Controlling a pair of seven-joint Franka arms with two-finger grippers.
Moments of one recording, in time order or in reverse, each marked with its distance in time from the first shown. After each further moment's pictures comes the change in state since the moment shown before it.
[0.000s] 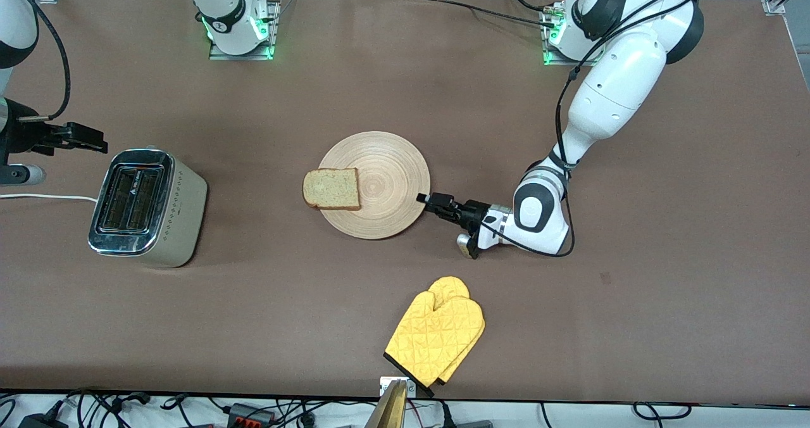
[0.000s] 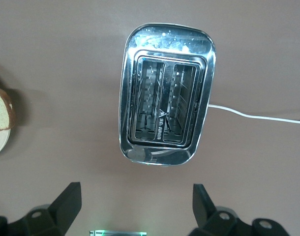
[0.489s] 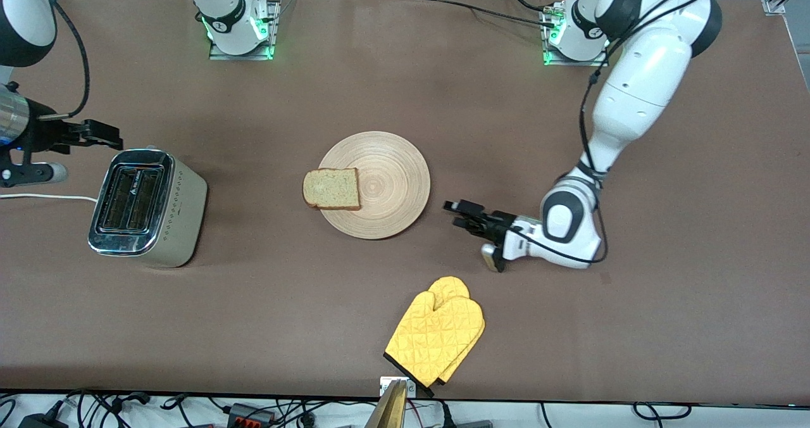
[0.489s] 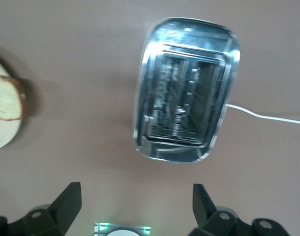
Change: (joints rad) left arm 0.107 -0.029 0.042 0.054 0.209 -0.100 -0.001; right arm 0.049 0.007 0.005 -0.001 0.038 -0.024 0.003
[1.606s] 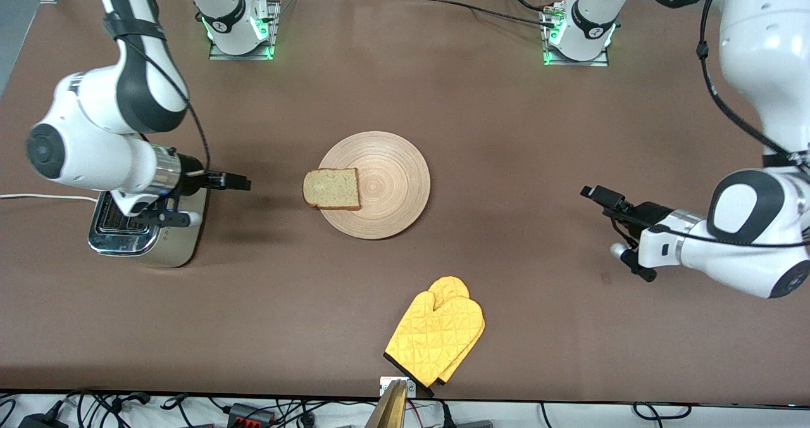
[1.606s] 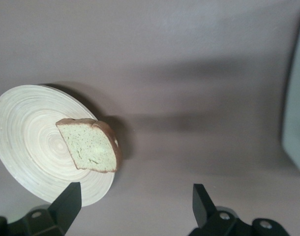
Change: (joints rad) left arm 0.203 -0.263 -0.006 0.318 0.753 -0.587 -0.454; right arm 0.178 0.117 0.004 -0.291 0.343 0.429 0.276
